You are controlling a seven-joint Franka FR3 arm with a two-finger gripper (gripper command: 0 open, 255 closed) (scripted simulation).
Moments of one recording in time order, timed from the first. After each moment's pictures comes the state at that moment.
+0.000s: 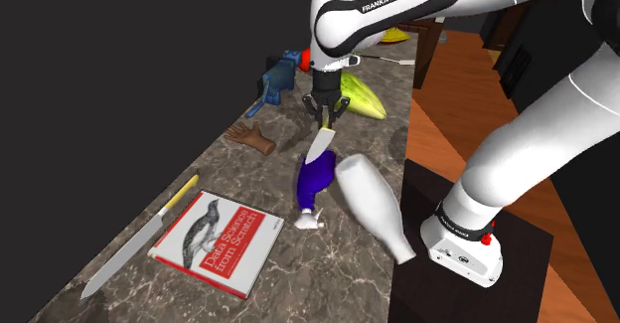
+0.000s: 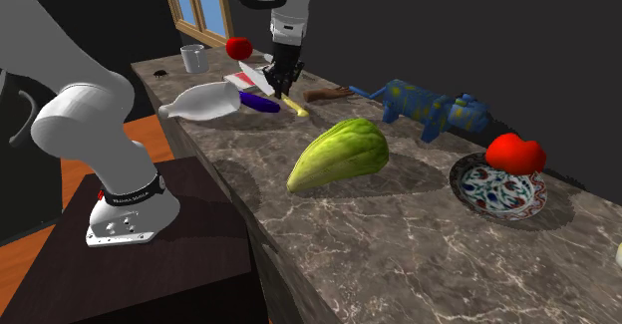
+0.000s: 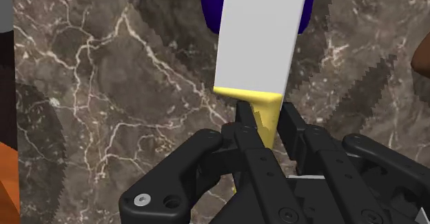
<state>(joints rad) -0.05 -0.27 0.22 -2.34 0.21 1.95 1.12</state>
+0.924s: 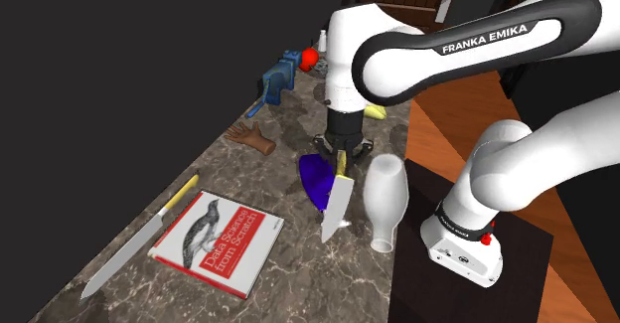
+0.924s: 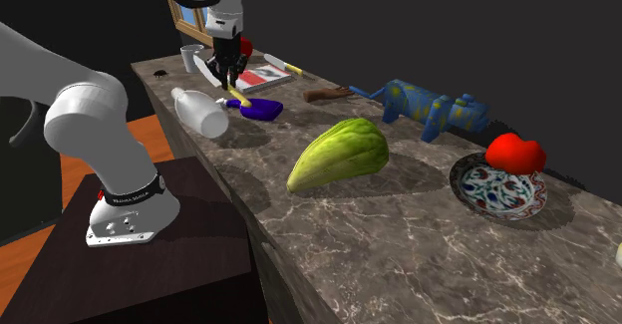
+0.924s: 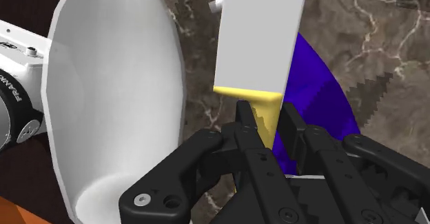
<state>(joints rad) 0.14 -0.63 0.39 -2.62 0.42 1.92 1.34</state>
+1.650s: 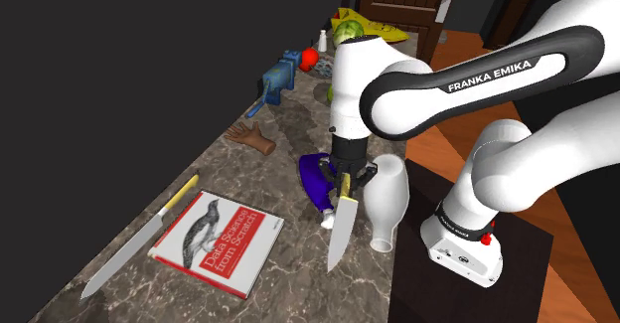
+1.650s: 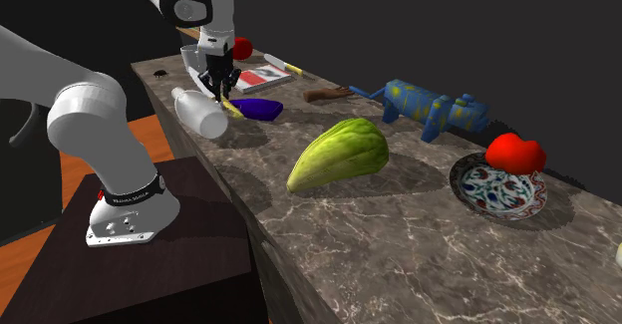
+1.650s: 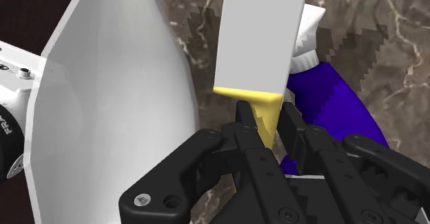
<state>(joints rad) 0.19 -0.64 0.45 -2.73 0.49 2.02 1.36</state>
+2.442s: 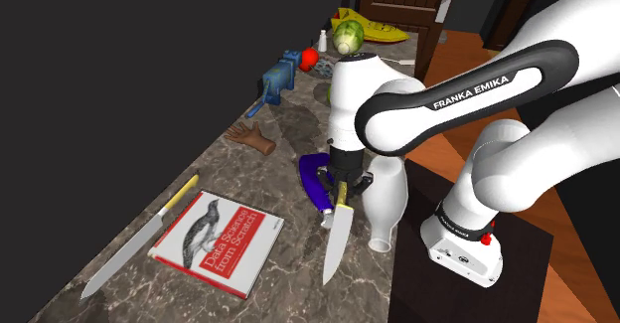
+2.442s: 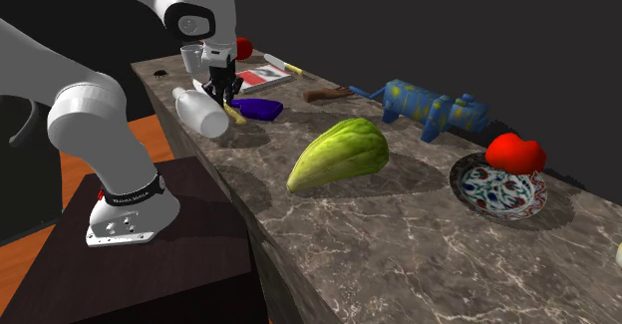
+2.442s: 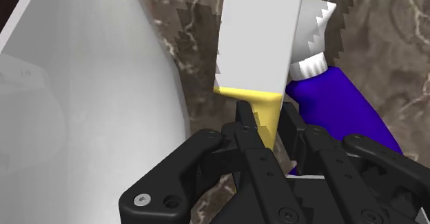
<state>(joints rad) 0.20 -0.58 0.48 -2.78 0.52 2.14 1.34</state>
